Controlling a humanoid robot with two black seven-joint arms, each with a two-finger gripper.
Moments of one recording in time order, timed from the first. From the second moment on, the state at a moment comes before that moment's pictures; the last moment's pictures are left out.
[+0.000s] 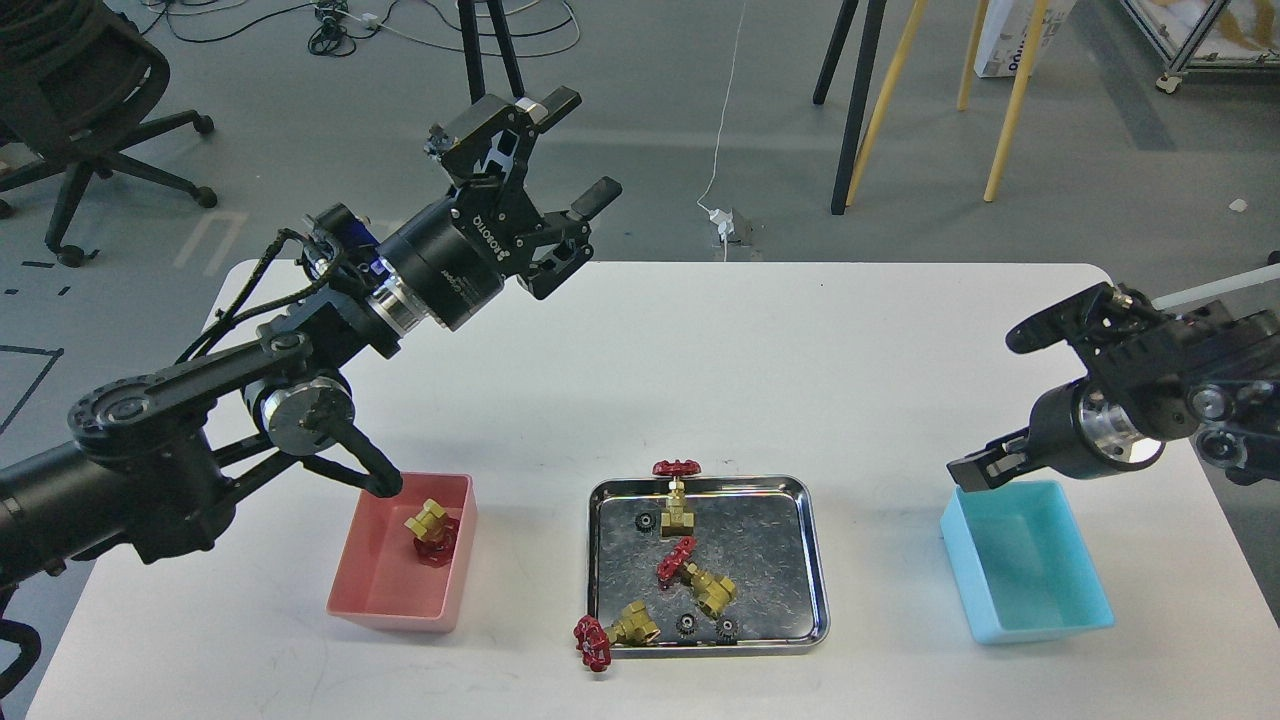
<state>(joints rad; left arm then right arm) -0.81 0.49 -0.40 -1.31 0.23 -0.27 -0.49 1.41 -0.89 -0.35 1.46 -1.13 0.49 -0.11</state>
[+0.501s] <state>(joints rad) -0.89 0.40 -0.71 -0.68 0.16 -0.49 -0.49 1.11 -0.75 0.24 0.92 0.14 0.49 0.30</state>
